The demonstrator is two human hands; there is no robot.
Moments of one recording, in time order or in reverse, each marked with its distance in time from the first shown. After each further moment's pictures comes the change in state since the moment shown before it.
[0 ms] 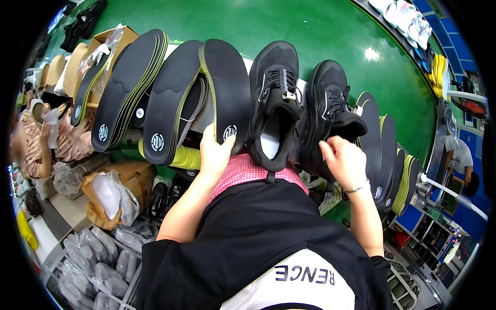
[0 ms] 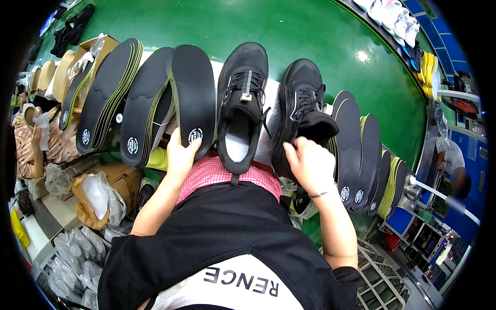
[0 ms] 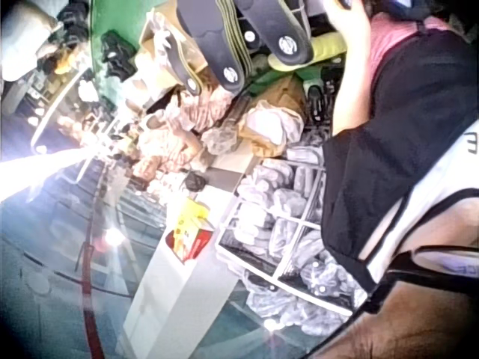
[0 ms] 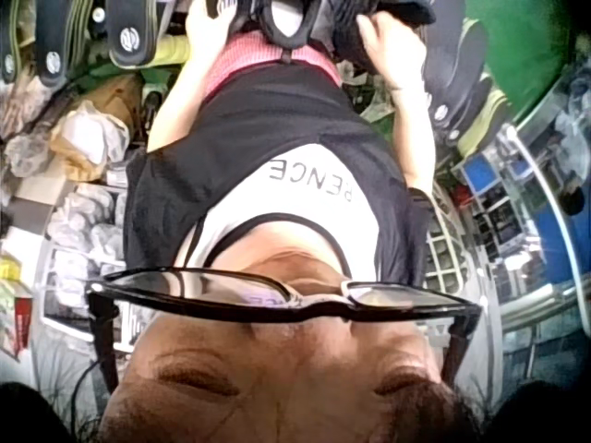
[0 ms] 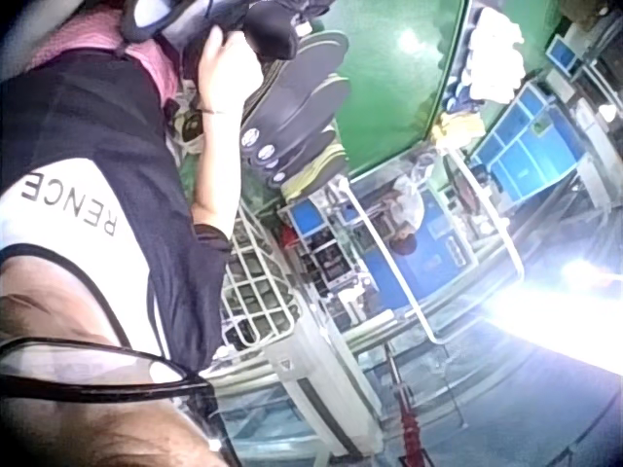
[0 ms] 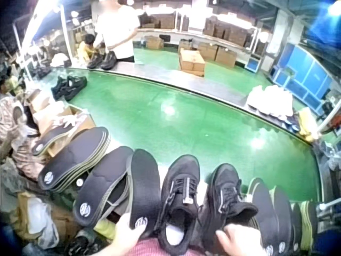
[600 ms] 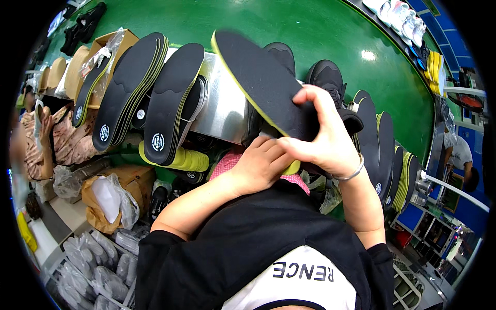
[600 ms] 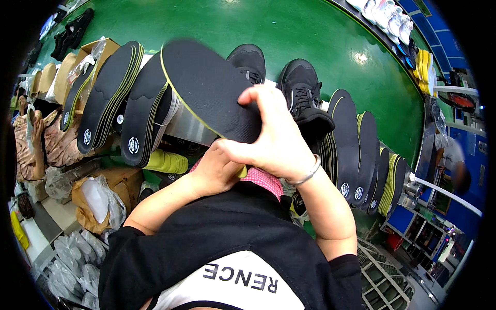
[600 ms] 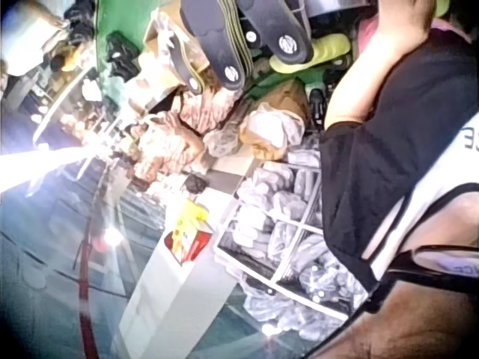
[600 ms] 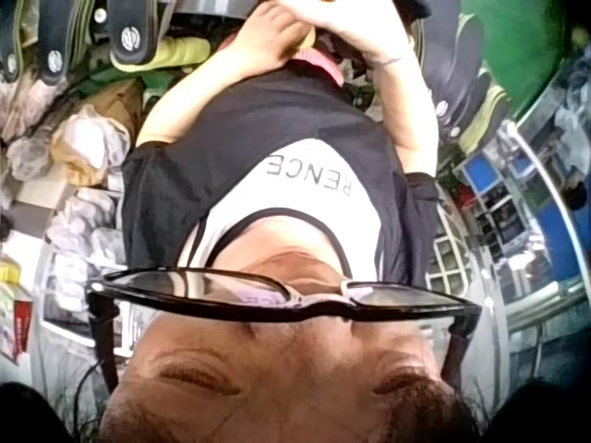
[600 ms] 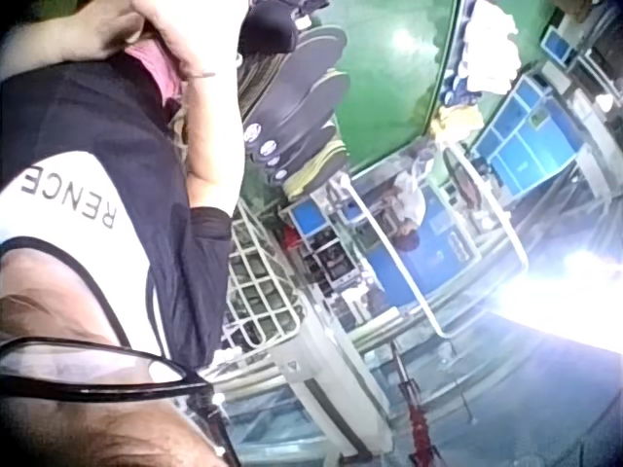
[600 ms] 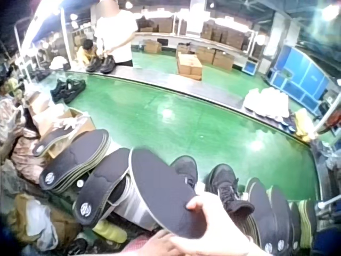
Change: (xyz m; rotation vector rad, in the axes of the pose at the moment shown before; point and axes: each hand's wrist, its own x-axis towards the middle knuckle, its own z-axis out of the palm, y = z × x) left_hand -0.026 0.073 0.037 0.417 -0.574 0.955; right_hand 0.032 -0.066 -0.049 0.757 0.012 -0.358
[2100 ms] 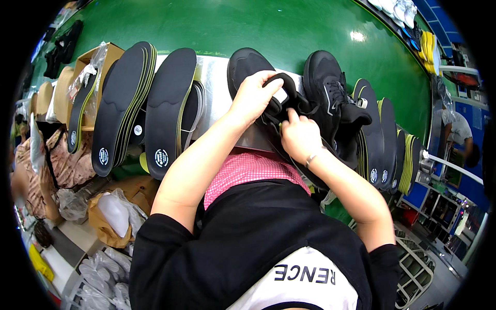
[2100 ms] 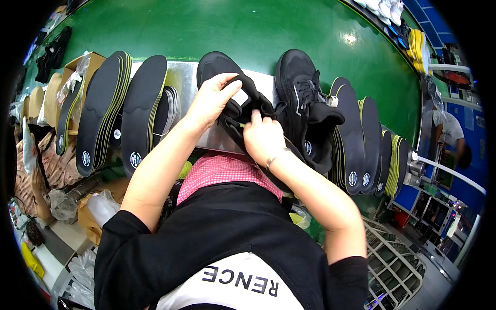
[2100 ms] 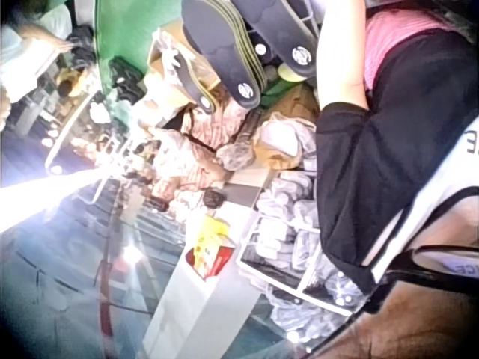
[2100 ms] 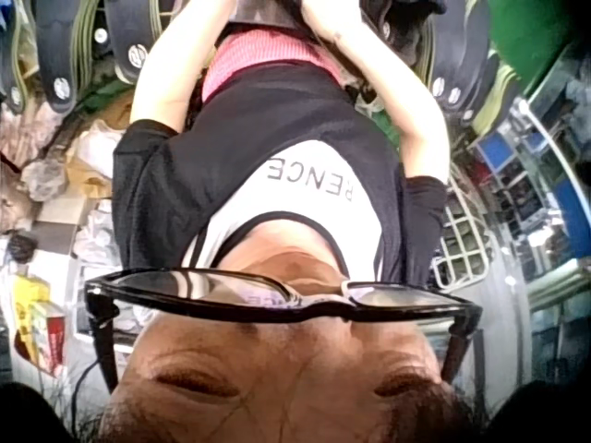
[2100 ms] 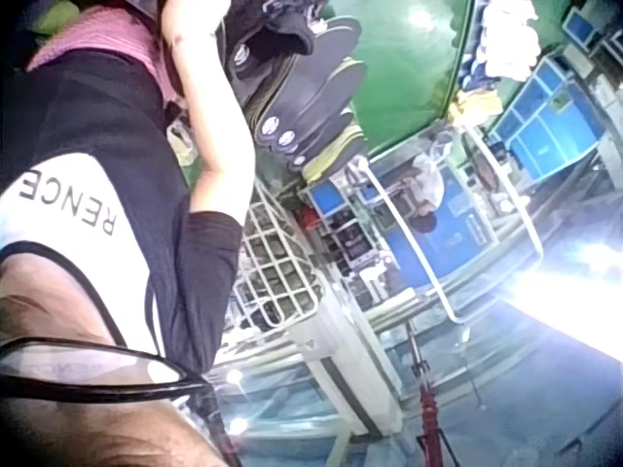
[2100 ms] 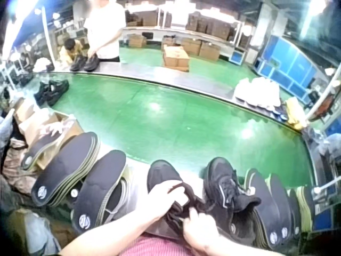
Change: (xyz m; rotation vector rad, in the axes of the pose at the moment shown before) left_hand 0.075 -0.102 -0.014 -0.897 0.261 -0.658; right_hand -0.003 0.076 0.078 -1.034 -0.176 0.115
